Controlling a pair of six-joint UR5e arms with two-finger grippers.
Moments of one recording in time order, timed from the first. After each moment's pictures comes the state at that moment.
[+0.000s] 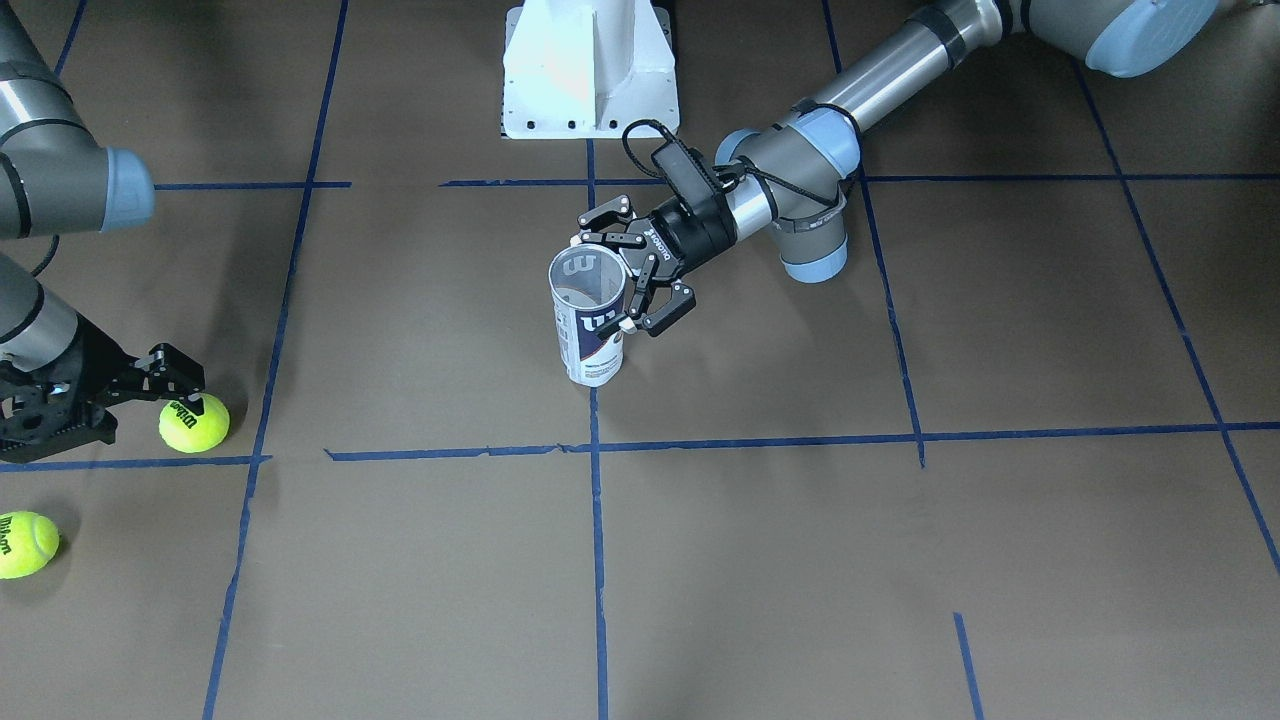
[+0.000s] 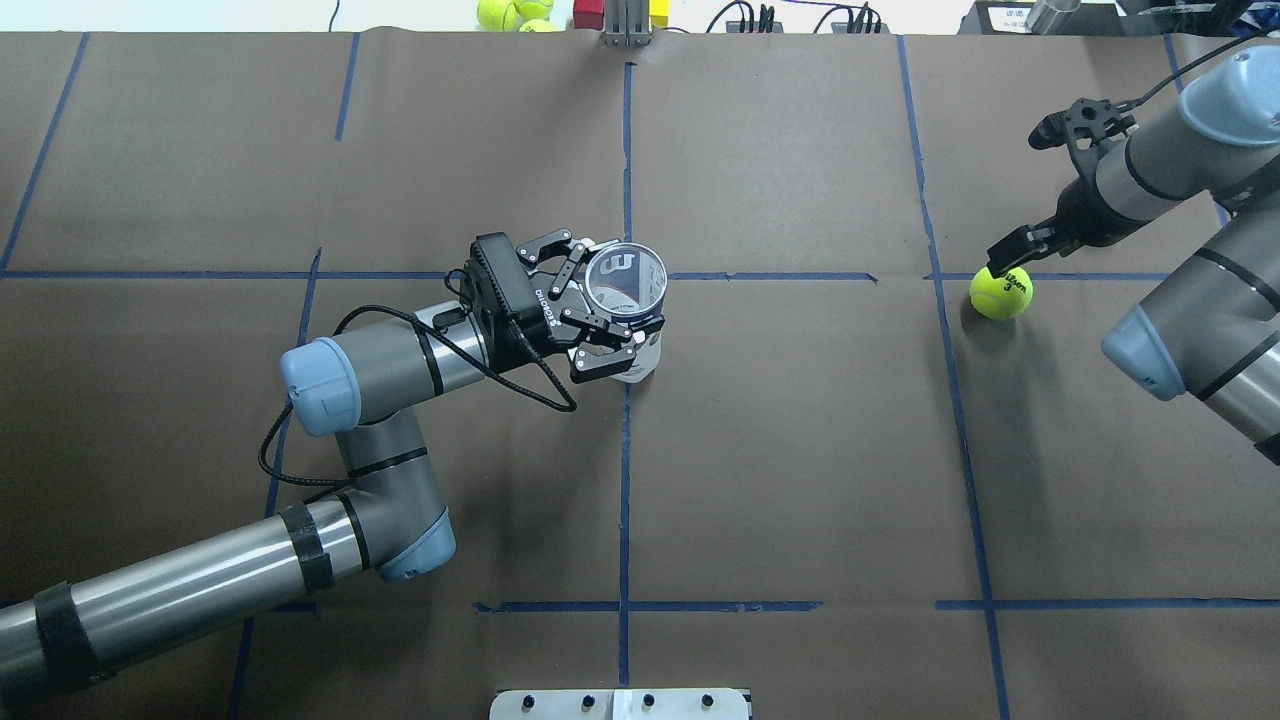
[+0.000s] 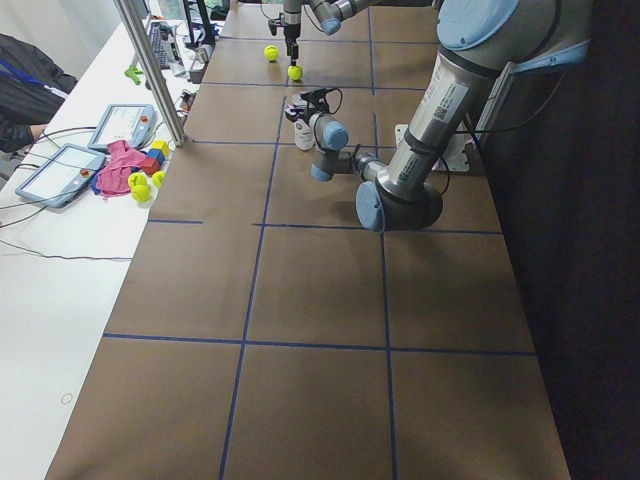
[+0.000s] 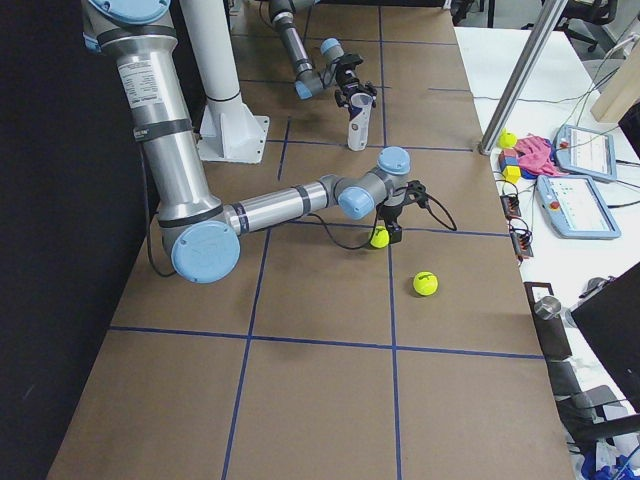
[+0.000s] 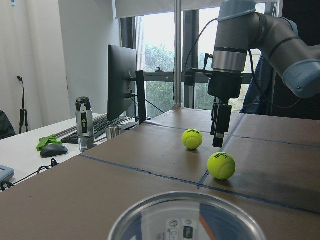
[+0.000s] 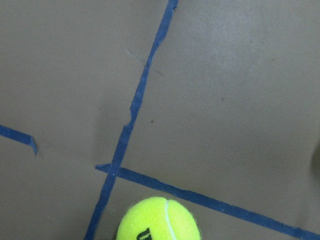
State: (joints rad) left arm -0.48 -2.25 -1.19 -3.32 -1.52 -0.32; right arm 0.99 -1.31 1.55 -1.21 2.15 0.48
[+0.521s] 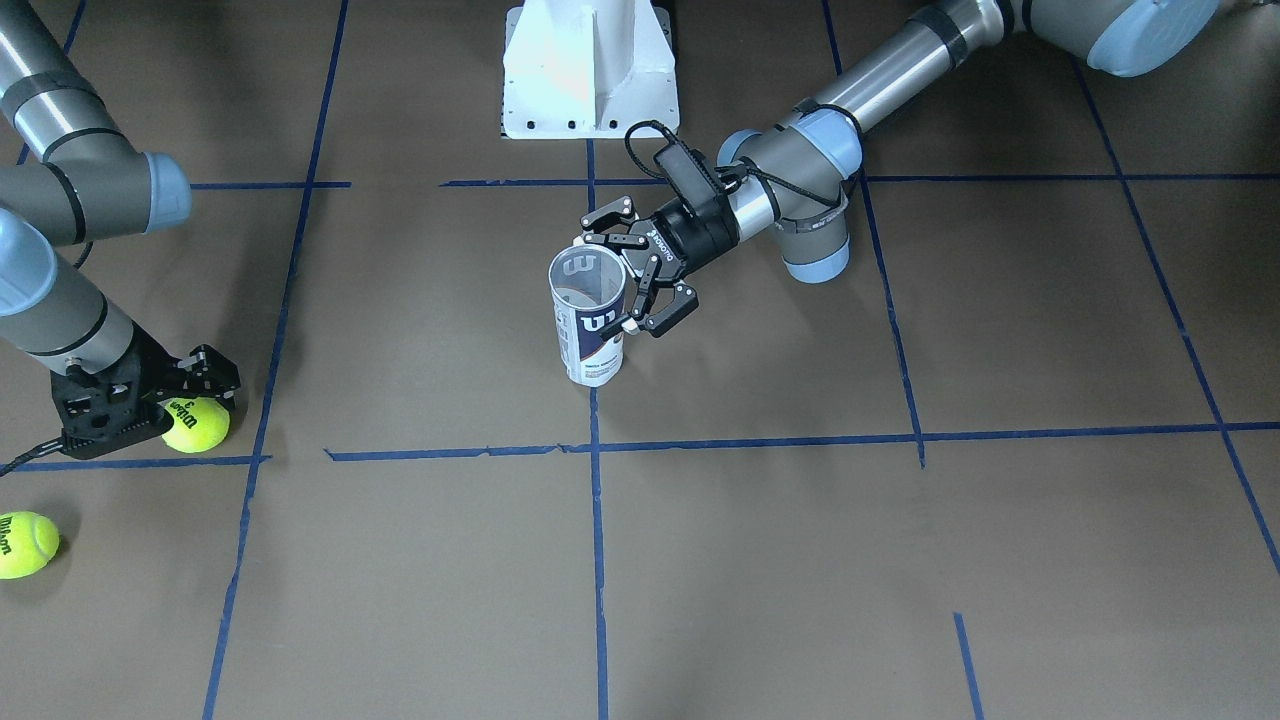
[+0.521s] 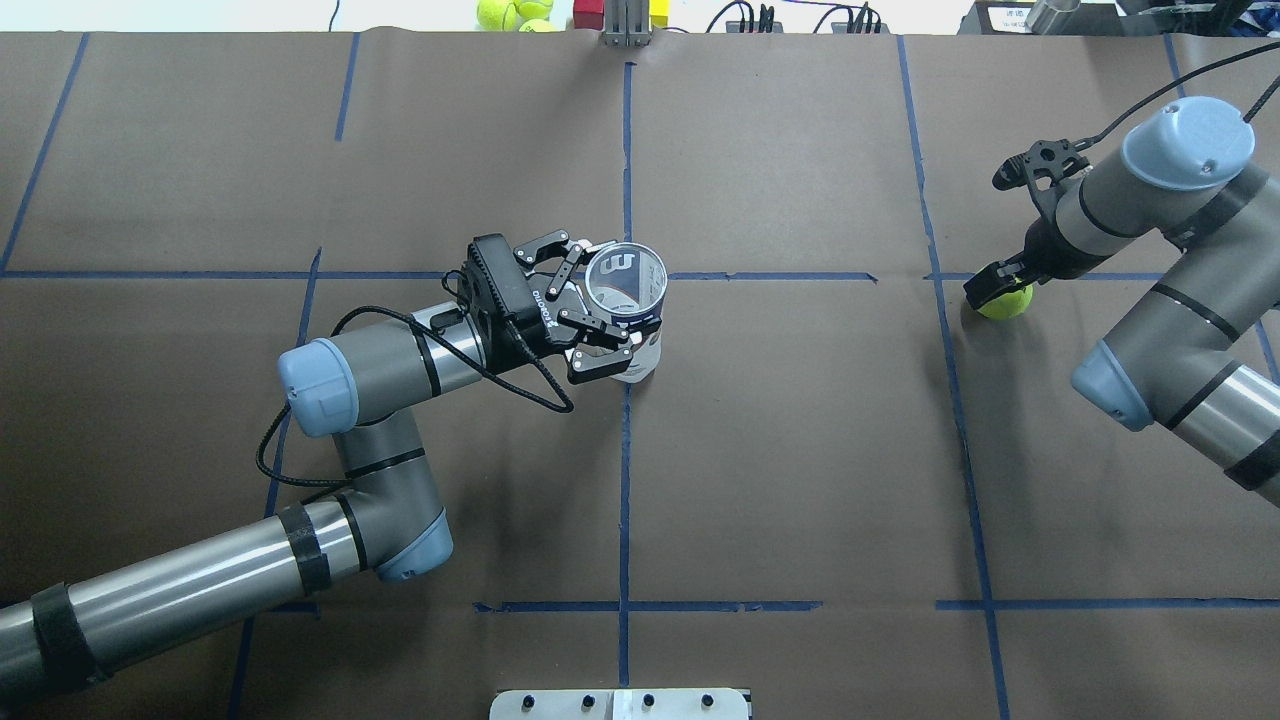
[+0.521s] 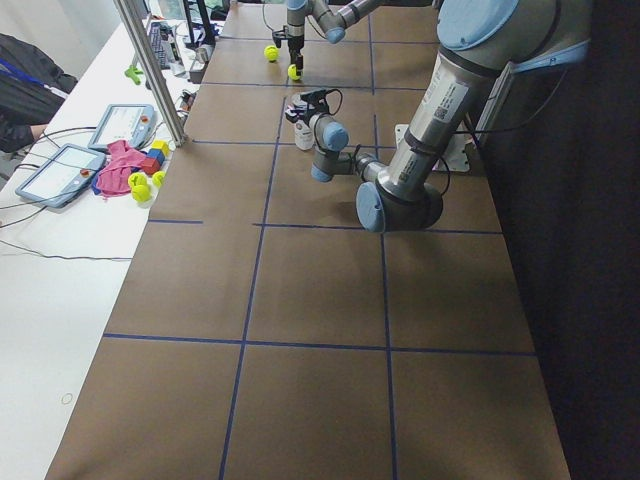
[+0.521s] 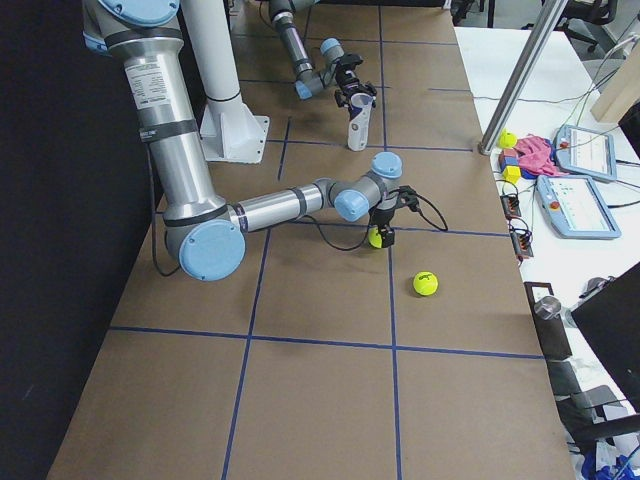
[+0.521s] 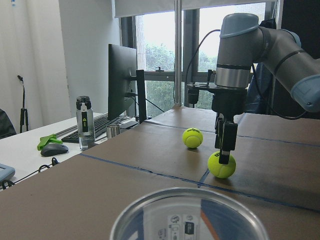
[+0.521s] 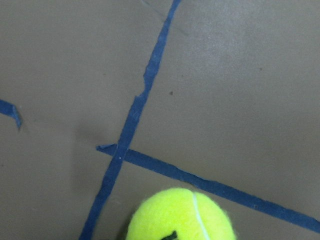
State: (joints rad) left arm -0.48 -2.24 -1.19 -3.32 -1.52 -0.32; right arm 0.92 -1.31 1.52 -1.20 2.09 0.48
